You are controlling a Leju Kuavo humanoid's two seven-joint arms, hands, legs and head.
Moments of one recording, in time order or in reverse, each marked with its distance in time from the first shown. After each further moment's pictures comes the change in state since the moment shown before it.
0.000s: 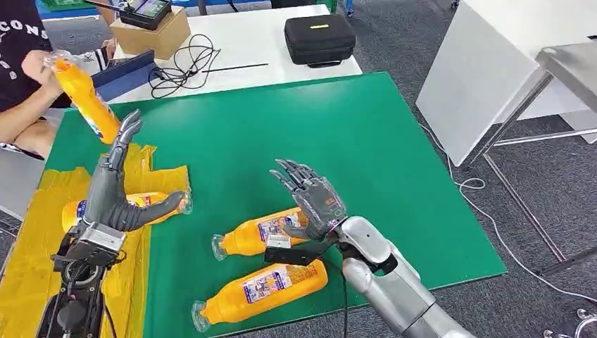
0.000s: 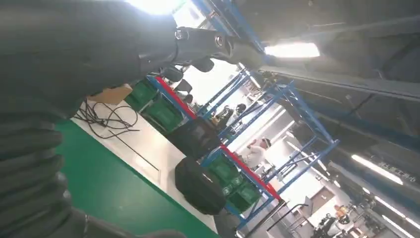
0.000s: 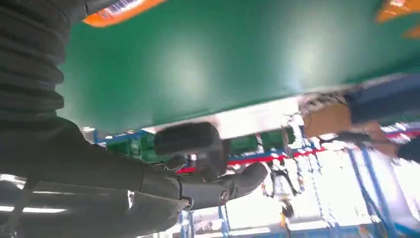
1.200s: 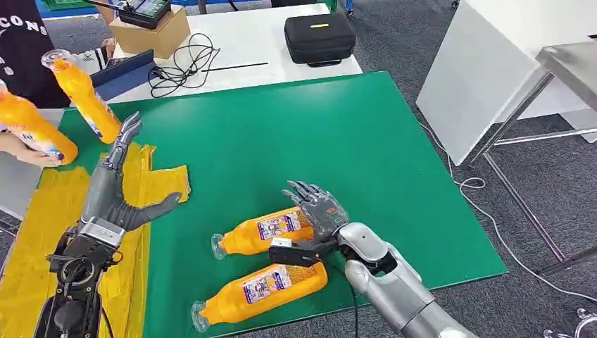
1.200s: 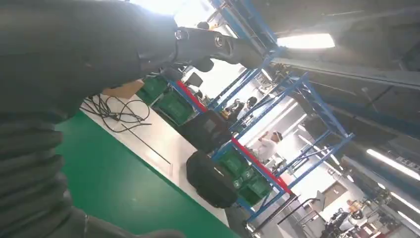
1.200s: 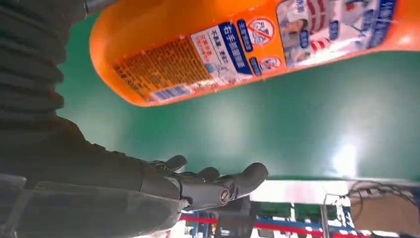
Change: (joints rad) left arm 0.003 -0.009 0.030 0.000 -0.017 -0.052 0.028; right arm -0.039 0.009 0.010 0.187 0.068 0.164 0.136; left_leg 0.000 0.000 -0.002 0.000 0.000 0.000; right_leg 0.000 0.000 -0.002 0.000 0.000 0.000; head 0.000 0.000
